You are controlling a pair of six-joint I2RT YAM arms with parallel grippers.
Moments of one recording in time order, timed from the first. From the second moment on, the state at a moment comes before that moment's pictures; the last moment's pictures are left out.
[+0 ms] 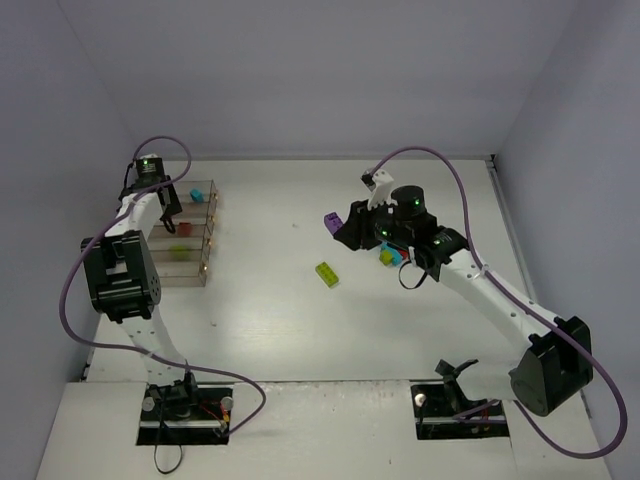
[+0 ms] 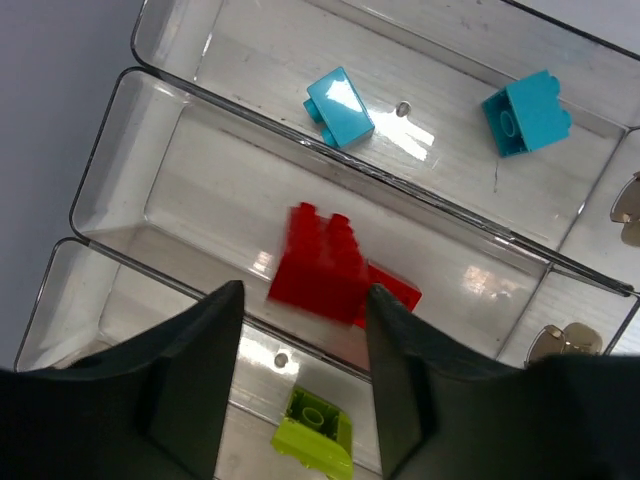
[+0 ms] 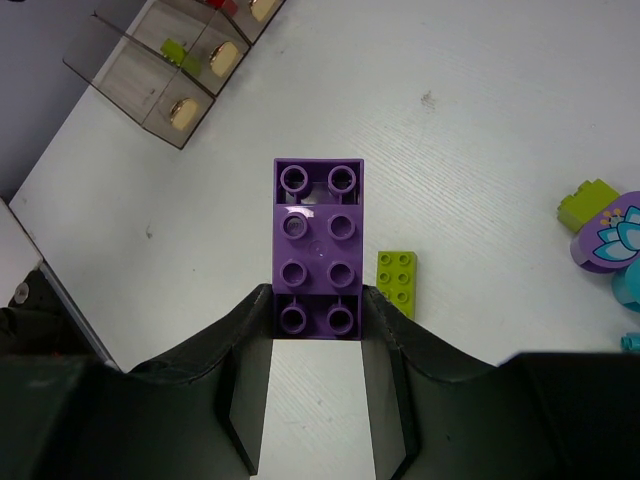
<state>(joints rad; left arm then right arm) 0.18 1.90 1.46 -0.39 -0.22 -0.18 0.52 1.30 1.03 -0.19 -0.35 0.26</state>
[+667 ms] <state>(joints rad) -0.02 1.57 1.43 -0.48 -0.05 -0.37 0.52 1.31 1.03 -0.18 -0.36 0.21</state>
